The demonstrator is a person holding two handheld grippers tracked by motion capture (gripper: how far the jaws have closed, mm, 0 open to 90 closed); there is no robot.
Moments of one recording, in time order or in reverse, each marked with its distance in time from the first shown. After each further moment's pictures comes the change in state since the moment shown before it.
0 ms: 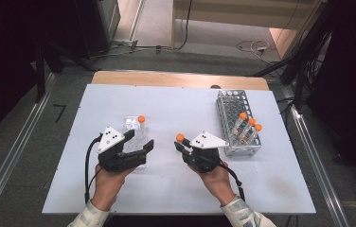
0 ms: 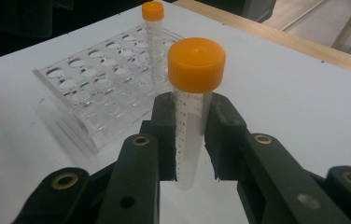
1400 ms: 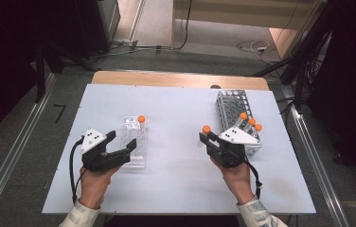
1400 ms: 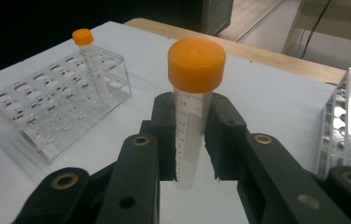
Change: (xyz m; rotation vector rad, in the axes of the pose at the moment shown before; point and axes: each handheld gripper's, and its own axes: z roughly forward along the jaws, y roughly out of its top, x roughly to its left) left arm 0.035 -0.013 -0.018 -0.008 0.111 -0.058; right arm -0.042 -0.005 -0.040 -0.058 -0.122 0.096
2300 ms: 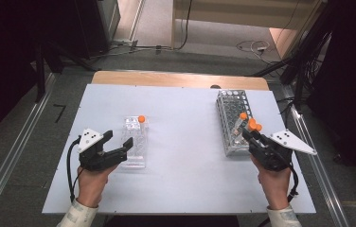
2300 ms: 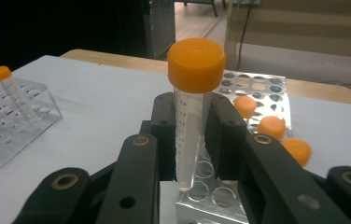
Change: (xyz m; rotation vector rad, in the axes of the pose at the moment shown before) left arm 0.011 -0.002 0.001 0.011 0.031 -0.012; right arm -0.064 -0.010 -0.070 -0.095 -0.186 0.104
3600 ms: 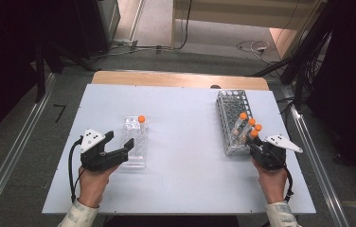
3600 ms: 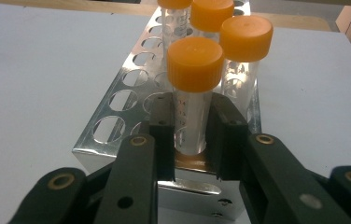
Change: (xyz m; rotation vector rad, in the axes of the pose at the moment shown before) left arm -0.003 -0.002 0.002 0.009 0.003 0.015; right arm -0.043 -0.054 0.037 0.143 -0.137 0.056
